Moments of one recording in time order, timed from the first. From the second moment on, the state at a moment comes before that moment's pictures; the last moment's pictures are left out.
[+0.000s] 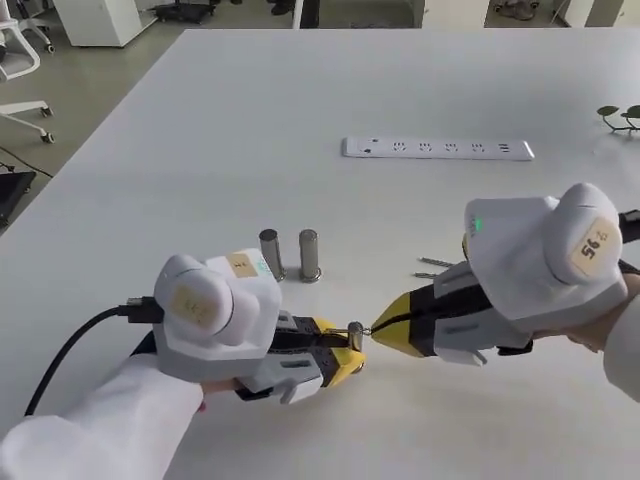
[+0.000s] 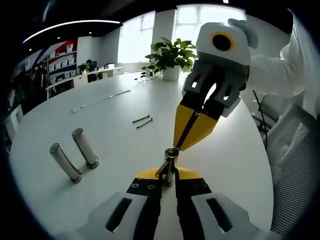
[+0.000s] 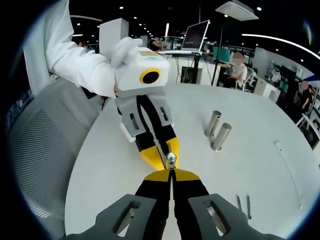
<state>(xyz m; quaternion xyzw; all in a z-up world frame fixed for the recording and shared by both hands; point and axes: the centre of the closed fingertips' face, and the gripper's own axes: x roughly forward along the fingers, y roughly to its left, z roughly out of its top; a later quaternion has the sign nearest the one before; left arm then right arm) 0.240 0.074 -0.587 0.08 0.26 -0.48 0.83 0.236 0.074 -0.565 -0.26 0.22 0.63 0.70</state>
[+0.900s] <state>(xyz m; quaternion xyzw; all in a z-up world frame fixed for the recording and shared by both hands) 0.204 0.147 -0.563 0.00 0.29 -0.43 0.86 0.228 0.078 -0.574 -0.17 0.24 0.60 0.74</state>
